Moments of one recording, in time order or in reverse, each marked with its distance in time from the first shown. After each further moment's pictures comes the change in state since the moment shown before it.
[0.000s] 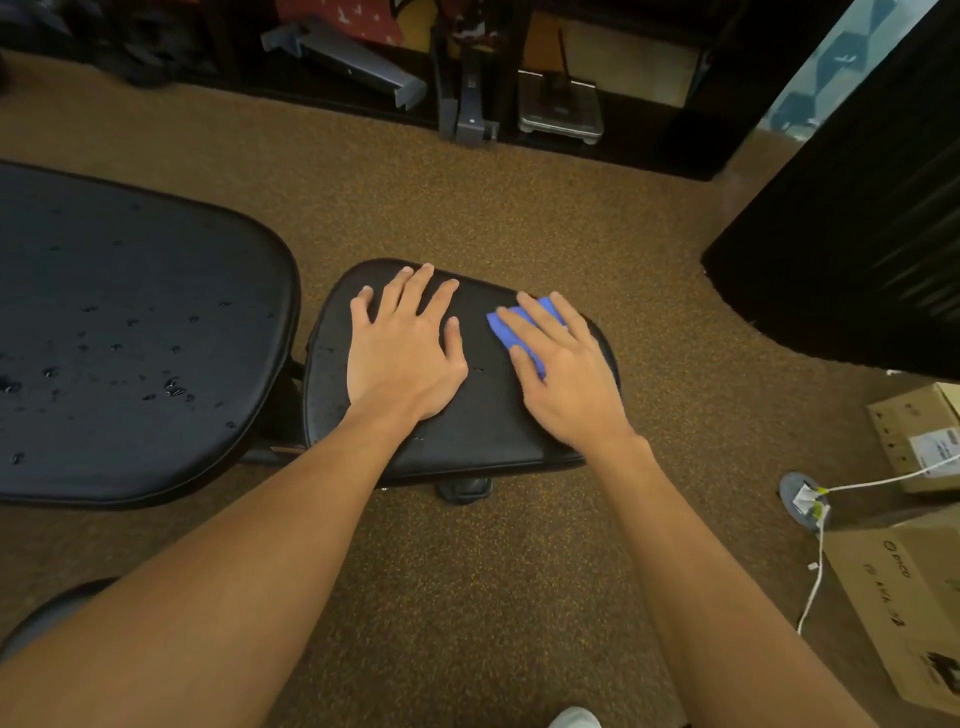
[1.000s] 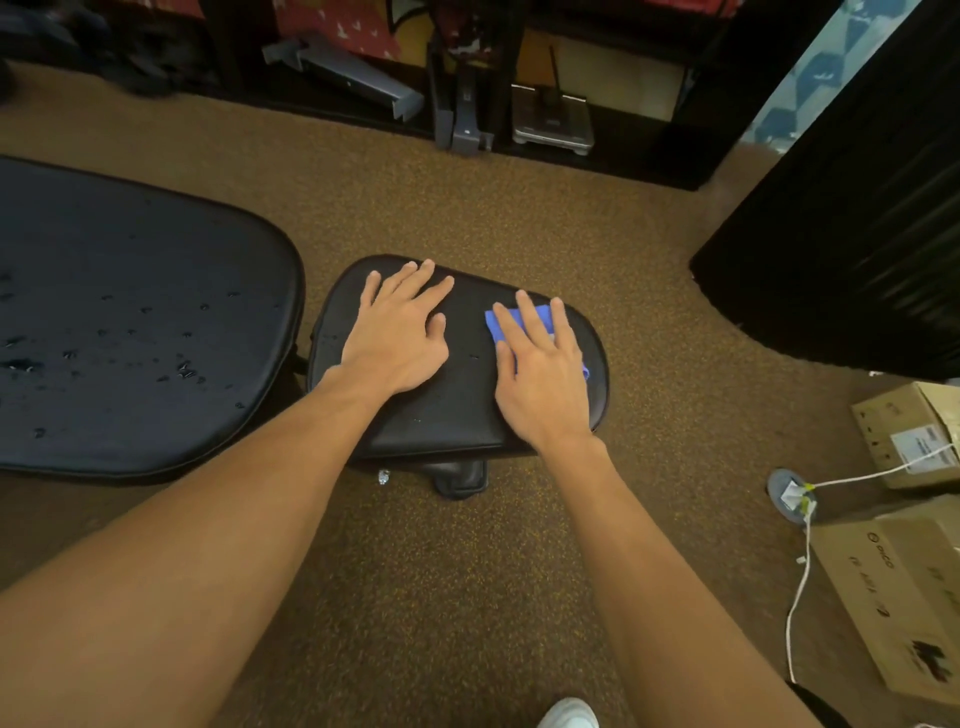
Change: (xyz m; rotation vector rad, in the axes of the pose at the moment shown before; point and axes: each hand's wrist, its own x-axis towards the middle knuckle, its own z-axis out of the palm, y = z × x) left_hand 0.007 -0.019 -0.009 -0.235 -0.140 0.116; right_hand -0.017 -0.040 0.007 -0.028 0.010 0.159
